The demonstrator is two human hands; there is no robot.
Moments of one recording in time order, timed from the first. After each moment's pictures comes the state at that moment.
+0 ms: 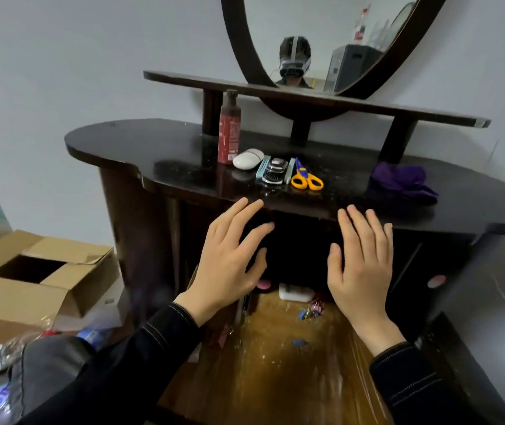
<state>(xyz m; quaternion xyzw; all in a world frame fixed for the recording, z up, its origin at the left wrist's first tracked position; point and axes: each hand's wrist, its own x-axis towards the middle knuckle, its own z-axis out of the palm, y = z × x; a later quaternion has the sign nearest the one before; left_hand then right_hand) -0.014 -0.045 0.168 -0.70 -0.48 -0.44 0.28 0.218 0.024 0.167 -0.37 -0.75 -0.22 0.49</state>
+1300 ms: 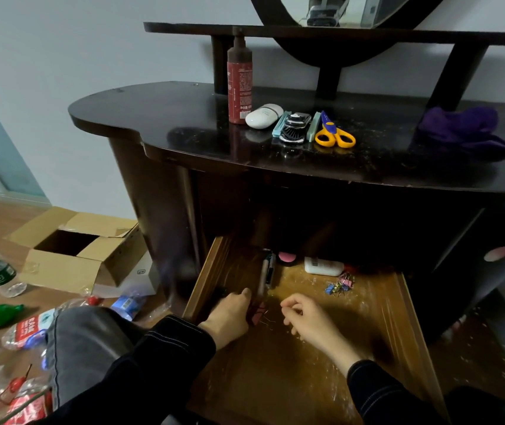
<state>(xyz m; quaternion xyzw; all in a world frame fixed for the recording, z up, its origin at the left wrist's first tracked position) -0.032 -0.045 0.004 -0.61 -0.76 -0.05 -0.23 0.162 0.013 -0.008 -0.49 -0.75 0.41 0.14</state>
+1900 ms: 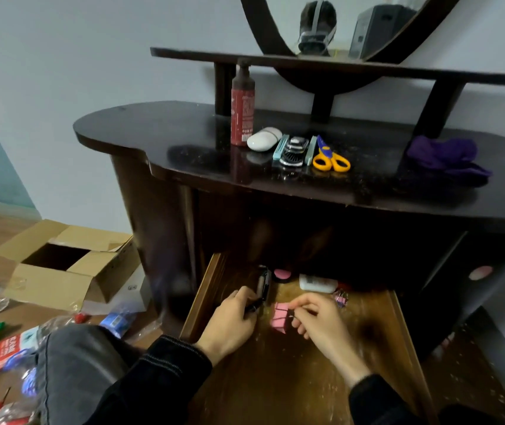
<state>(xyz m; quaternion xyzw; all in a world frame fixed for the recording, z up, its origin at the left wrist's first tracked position) -0.027 -0.060 0.040 -0.61 -0.70 -0.31 -0.23 0.173 -0.006 0.056 -0.50 -0.70 0.42 0.29</state>
